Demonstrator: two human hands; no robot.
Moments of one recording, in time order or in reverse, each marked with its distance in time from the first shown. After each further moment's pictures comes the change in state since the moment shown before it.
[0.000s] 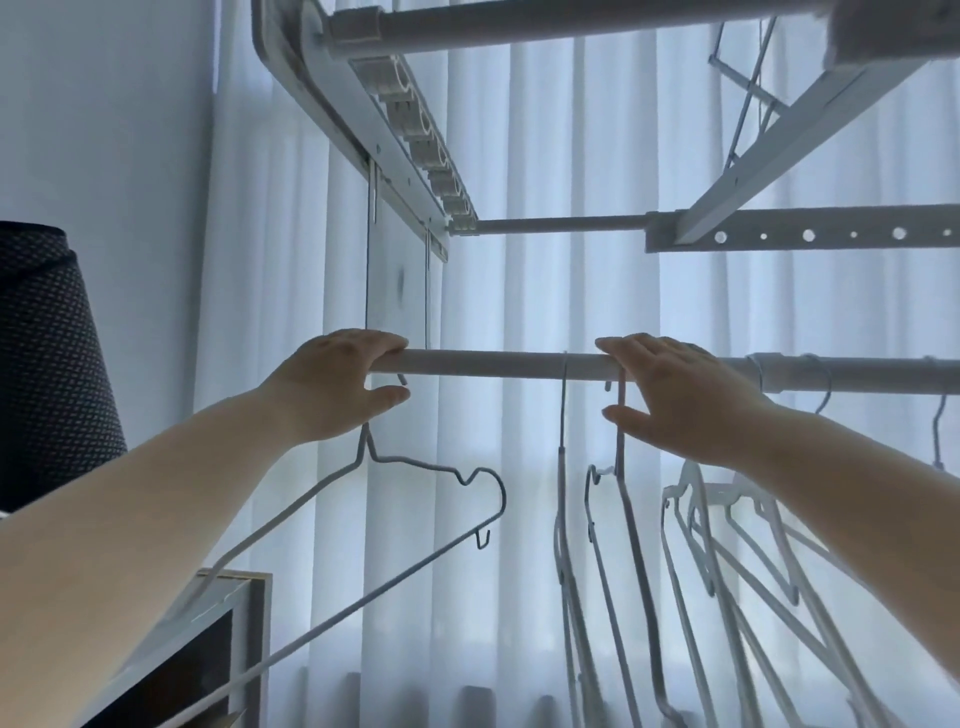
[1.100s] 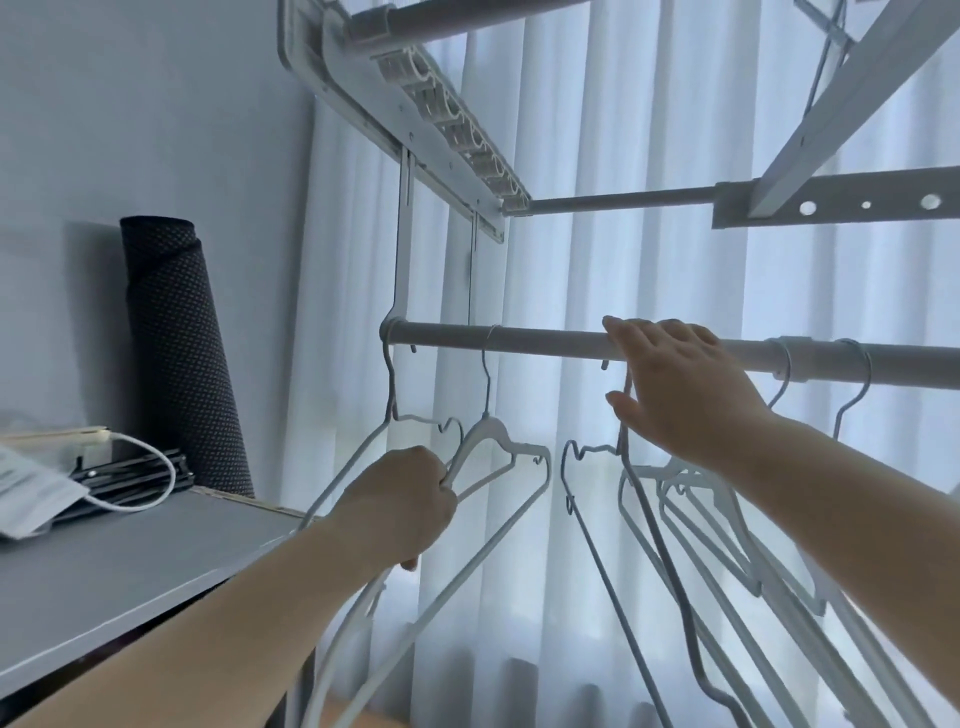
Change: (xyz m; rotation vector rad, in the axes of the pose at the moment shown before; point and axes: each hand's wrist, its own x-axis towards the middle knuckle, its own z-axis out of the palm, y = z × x) left_hand -0.070 0.076 0.057 -0.116 -0.299 -0.474; right_hand -0.003 0.016 0.018 -0.008 0.088 -0.114
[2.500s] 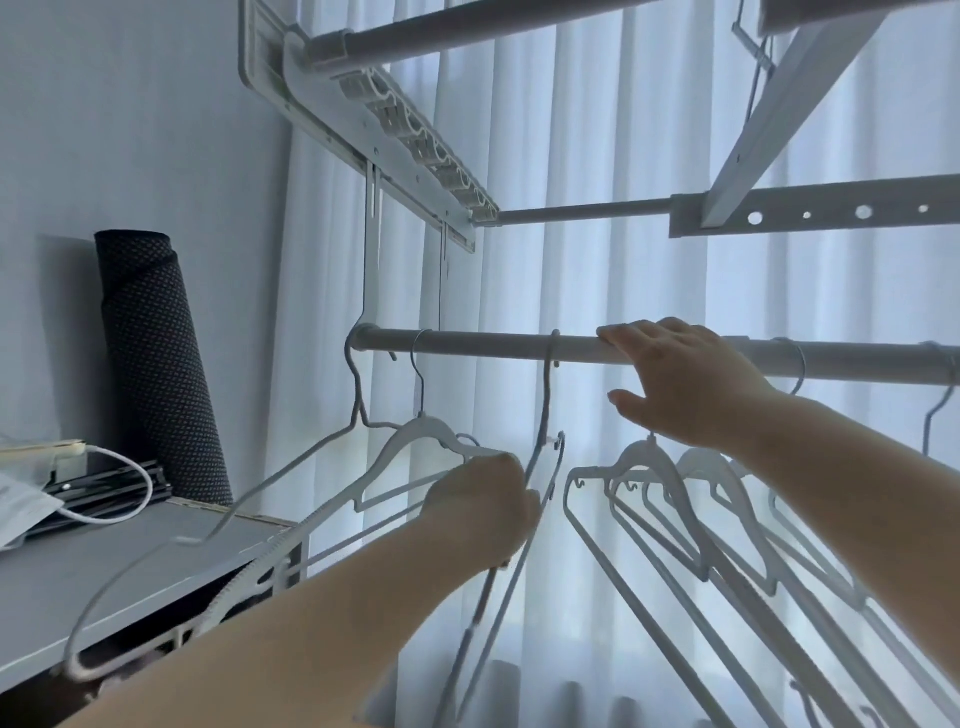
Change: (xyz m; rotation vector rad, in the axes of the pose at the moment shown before) left_hand -0.017 0.083 0.025 0.073 -0.075 0.181; right_hand -0.020 0.035 -0.019 0.041 -0.022 -0.008
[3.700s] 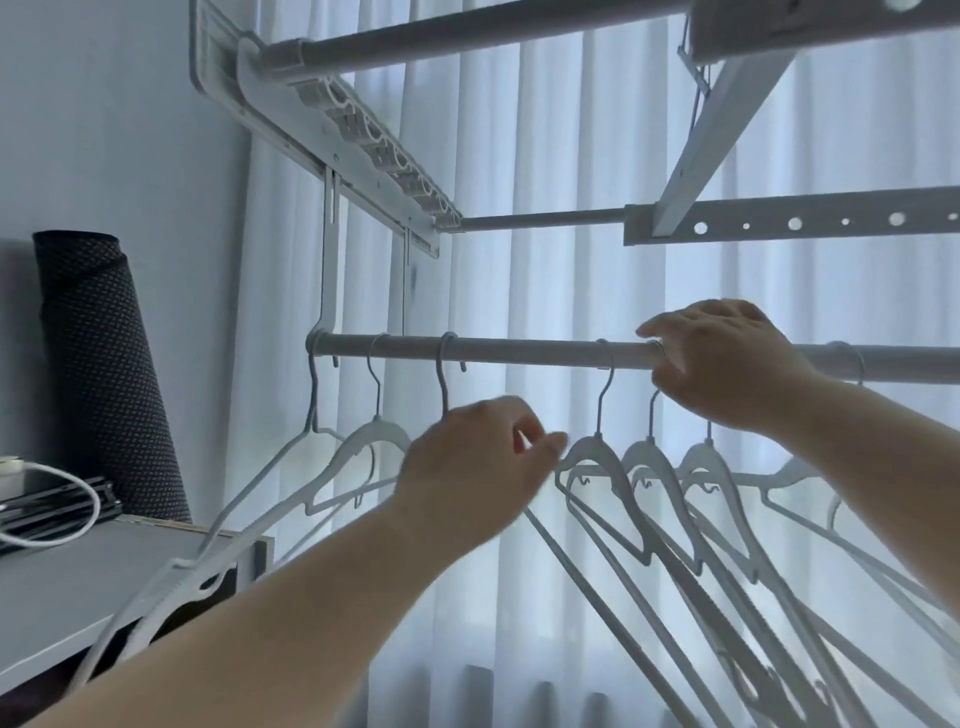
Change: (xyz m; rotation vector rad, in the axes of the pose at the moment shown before) left_hand -0.029 0.025 -0.033 -0.236 0.345 0.220; right_hand -0.019 0.036 -0.020 -0.009 0.071 0.149
